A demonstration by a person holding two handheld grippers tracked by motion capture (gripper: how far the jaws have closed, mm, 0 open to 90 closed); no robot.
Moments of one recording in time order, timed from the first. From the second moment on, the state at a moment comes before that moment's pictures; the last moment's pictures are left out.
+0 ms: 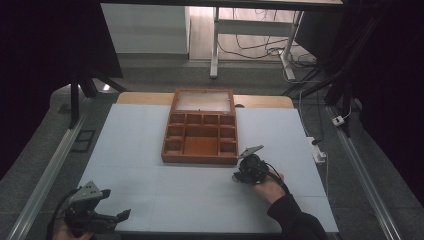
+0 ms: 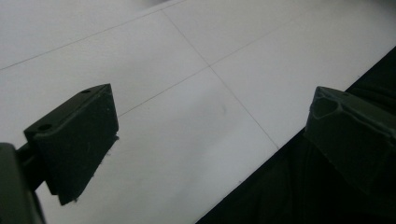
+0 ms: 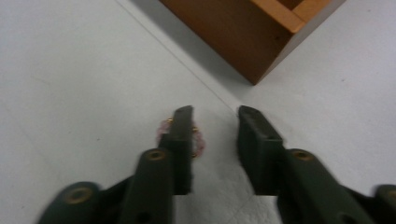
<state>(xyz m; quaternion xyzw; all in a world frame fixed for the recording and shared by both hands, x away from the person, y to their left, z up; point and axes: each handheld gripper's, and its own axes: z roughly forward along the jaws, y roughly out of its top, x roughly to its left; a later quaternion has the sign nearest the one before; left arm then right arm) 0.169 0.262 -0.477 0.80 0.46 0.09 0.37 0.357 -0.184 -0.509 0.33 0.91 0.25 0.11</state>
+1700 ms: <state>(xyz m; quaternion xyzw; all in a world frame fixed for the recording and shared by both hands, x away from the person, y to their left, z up) 0.170 0.263 -0.477 0.80 0.46 0.09 0.37 0.352 -0.205 -0.443 0.34 0.85 0.37 0.13</state>
